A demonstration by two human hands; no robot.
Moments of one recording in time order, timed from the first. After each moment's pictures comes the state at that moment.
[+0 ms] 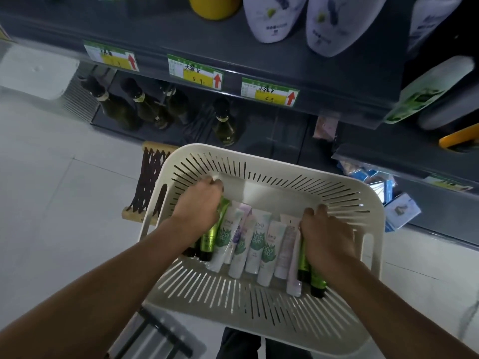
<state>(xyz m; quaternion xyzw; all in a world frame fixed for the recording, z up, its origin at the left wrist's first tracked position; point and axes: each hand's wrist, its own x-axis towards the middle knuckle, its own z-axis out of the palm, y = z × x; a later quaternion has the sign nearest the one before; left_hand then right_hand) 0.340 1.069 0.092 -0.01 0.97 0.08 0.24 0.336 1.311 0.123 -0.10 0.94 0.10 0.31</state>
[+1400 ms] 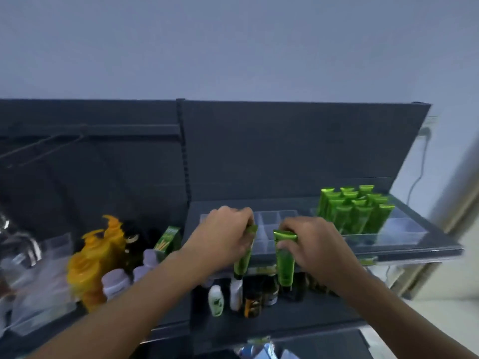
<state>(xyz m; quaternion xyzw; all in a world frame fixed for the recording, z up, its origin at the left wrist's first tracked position) 0.251 1.408 0.670 0.33 0.92 0.14 -0.15 0.313 1.610 0.674 -0.09 0.98 -0.10 -0.17</state>
